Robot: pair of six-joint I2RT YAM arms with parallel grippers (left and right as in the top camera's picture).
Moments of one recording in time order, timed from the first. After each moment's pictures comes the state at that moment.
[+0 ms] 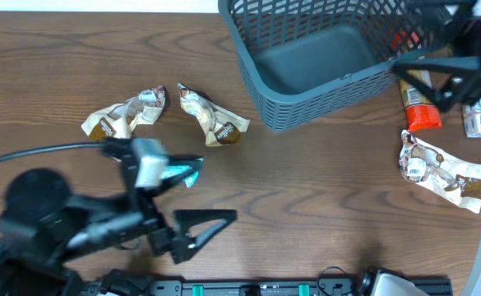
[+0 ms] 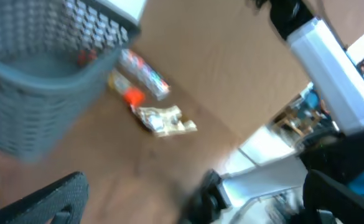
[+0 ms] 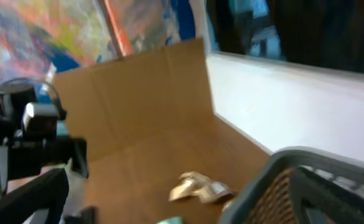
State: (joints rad) left arm -0.37 0.77 1.25 -0.80 0.84 -0.32; right arm -0.33 1.33 1.62 0.20 -1.54 0.69
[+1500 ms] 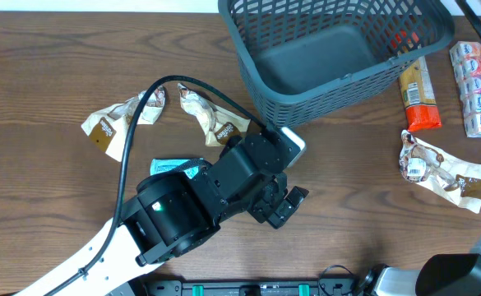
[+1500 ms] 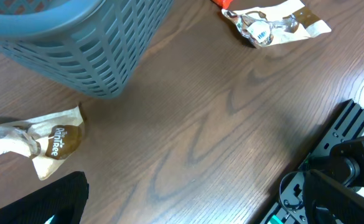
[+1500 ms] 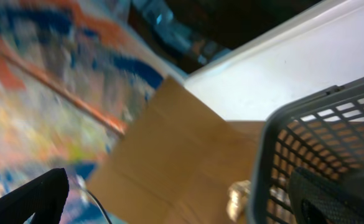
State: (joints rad) left arm -1.01 1.28 1.49 -0.99 -0.05 -0.22; right arm -0.52 1.53 1.63 0.69 -1.46 1.72
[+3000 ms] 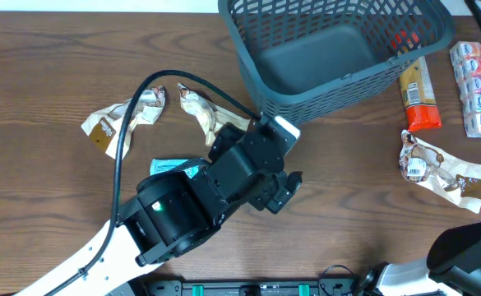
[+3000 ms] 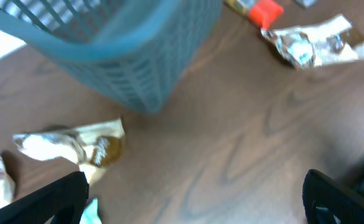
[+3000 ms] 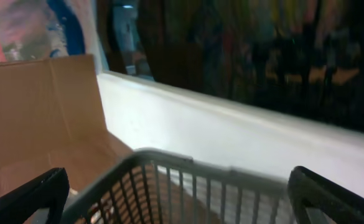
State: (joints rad) left arm -1.01 1.28 1.49 -0.95 -0.22 -0.20; right arm -0.56 1.67 1.74 0.43 -1.38 0.54
